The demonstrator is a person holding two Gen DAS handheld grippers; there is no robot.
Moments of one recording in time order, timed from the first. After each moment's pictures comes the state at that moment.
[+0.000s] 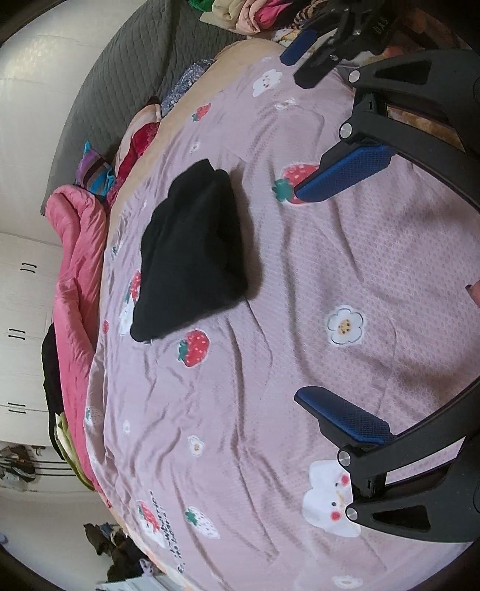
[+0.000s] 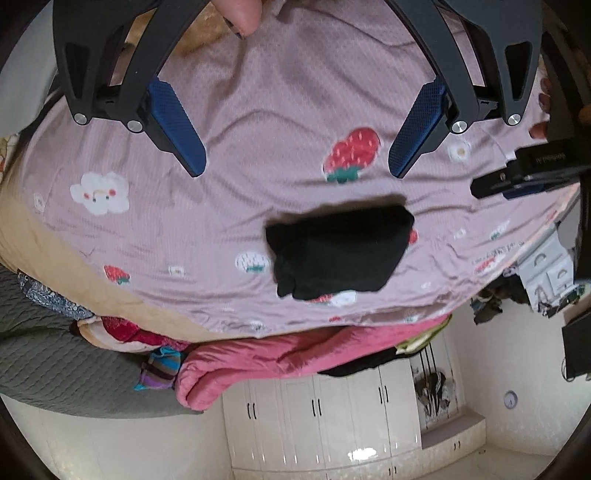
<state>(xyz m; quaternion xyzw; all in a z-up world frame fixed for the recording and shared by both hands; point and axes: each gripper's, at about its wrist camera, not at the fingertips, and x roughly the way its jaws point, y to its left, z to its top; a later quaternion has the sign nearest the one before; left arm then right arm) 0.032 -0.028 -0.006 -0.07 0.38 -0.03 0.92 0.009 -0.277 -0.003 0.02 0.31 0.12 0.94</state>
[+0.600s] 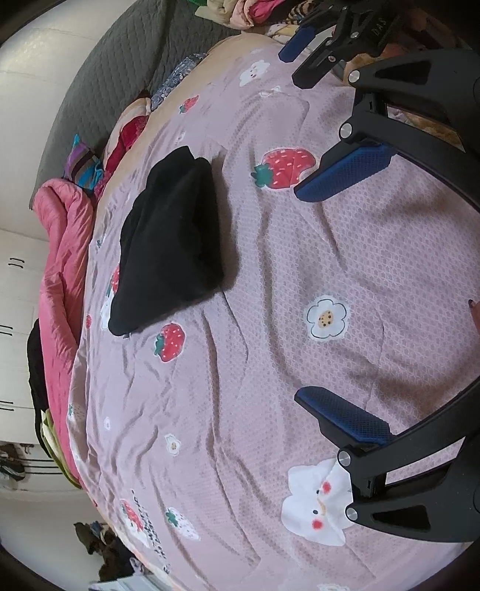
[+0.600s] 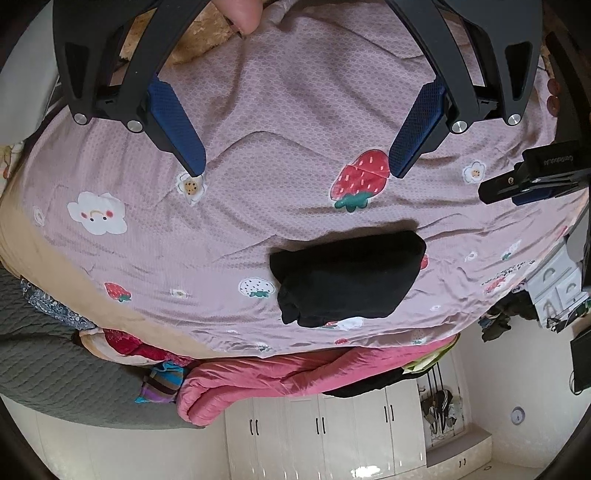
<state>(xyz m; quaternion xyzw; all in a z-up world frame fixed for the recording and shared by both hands) 0.032 -0.025 -0.024 -0.07 0.40 -0.03 0.91 0.015 -0.273 -0.018 0.01 0.33 0.10 0.94</state>
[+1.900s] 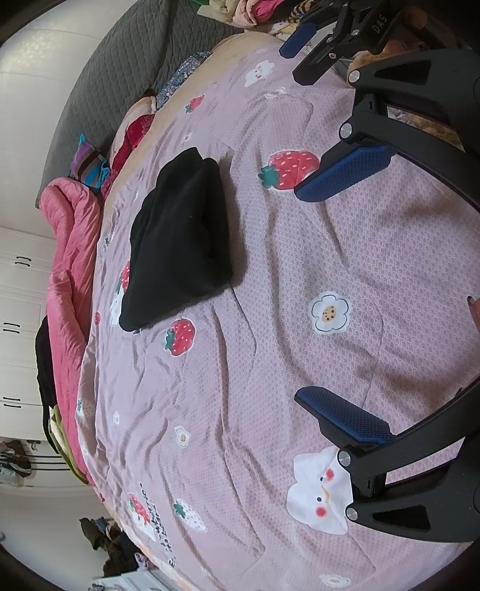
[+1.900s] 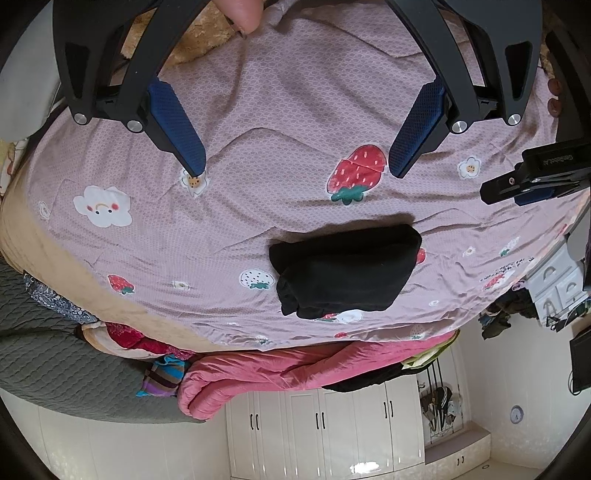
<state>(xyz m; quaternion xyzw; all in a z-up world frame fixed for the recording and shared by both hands) 0.026 -0.022 -0.013 -0.07 0.39 -0.02 0.92 0.008 -0.272 -0.009 0.01 0.32 0.10 0.94</state>
